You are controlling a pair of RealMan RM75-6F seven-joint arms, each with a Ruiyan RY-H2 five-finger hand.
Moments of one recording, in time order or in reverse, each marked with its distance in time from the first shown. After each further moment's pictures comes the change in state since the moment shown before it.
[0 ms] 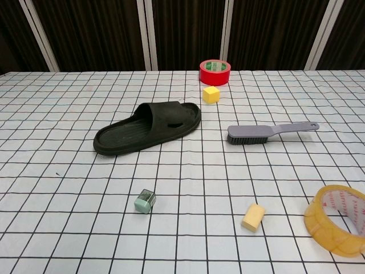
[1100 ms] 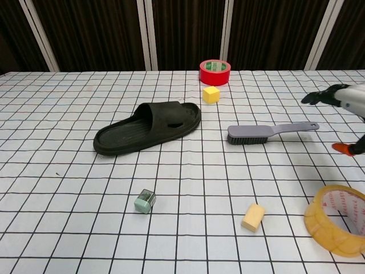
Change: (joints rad) left arm -0.056 -0.080 -0.056 0.034 -0.064 -0.077 0.110; right arm 0.486 -0.254 0.250 0.085 0.376 -0.444 -0.367
